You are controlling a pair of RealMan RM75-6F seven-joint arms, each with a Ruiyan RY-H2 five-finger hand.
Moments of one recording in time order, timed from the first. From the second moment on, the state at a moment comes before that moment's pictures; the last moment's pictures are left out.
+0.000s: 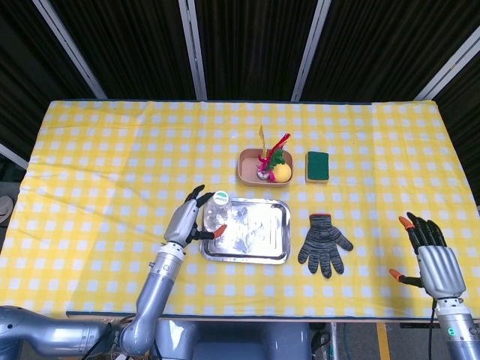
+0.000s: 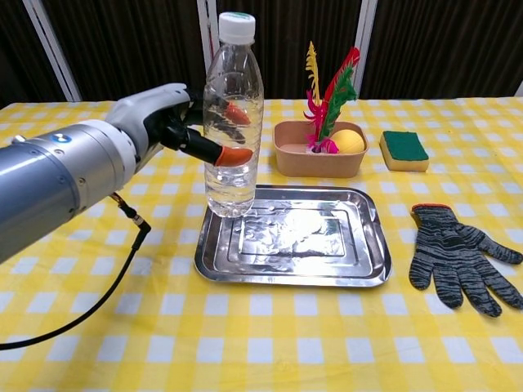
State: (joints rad) left arm -0.74 -1.81 -0.37 -1.80 0.76 1.27 0.23; right arm 0.12 -1.18 0.05 -1.51 -1.49 1.39 0.11
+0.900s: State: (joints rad) left arm -0.78 -1.95 -0.36 -1.52 0.81 1.03 0.06; right arm 0.12 -1.17 0.05 -1.49 -1.48 1.38 0.15
